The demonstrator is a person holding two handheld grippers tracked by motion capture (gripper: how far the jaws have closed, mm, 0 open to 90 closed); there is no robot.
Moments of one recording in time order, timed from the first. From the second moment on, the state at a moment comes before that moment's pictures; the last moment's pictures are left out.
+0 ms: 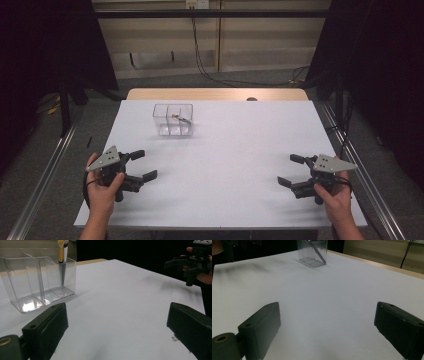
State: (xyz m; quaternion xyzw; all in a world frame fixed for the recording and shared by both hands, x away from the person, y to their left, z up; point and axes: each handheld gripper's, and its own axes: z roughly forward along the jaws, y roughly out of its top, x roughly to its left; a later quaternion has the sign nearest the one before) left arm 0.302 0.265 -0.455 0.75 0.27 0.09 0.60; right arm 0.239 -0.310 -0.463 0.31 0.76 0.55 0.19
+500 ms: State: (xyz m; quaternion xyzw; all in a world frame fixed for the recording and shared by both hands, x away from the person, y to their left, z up) left arm 0.298 0.273 -0.456 0.75 0.27 0.10 0.59; right arm 0.235 -0.312 -0.465 0.32 0.76 0.54 0.19
